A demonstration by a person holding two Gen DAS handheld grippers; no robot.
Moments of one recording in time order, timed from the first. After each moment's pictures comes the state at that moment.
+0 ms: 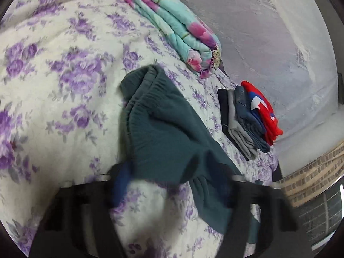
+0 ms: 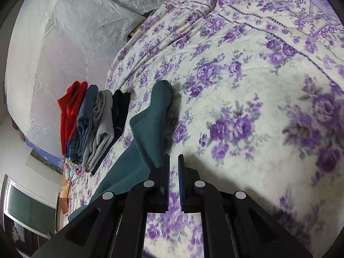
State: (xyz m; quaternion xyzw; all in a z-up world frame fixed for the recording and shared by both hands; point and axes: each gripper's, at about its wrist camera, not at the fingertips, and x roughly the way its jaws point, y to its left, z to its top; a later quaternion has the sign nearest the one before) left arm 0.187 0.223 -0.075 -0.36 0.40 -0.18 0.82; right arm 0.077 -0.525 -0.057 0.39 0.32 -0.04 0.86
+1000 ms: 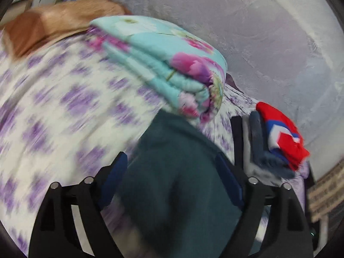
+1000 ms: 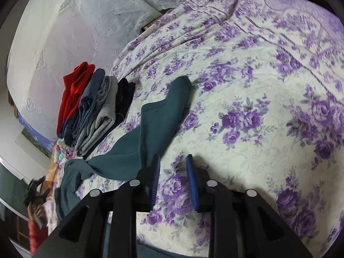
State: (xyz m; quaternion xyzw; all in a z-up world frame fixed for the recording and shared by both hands) left arm 0.287 0.199 -0.001 -0.26 0.38 -0.11 0.88; right arm 0.075 -0.497 -0.045 0.31 0.33 -0.05 0.89
